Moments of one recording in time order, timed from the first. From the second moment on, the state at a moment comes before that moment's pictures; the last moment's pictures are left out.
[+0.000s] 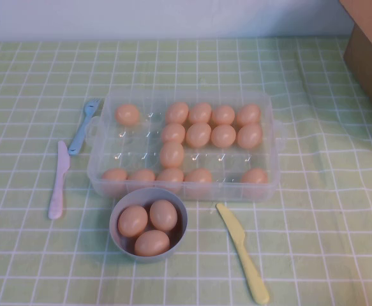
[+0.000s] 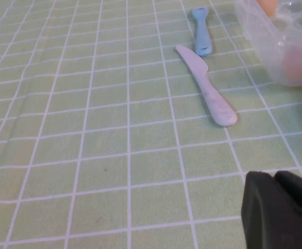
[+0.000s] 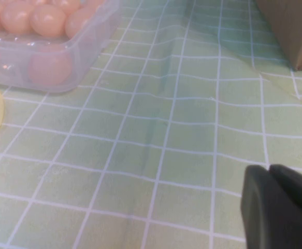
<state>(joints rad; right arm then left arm) 0.14 -0.01 0.03 0.15 0.38 -0.13 -0.08 -0.01 0.02 0.00 0.37 0.09</state>
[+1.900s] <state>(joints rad) 0.14 0.15 -0.13 0.80 0.27 -0.13 -0.08 -0.01 0.02 0.00 0.37 0.09</state>
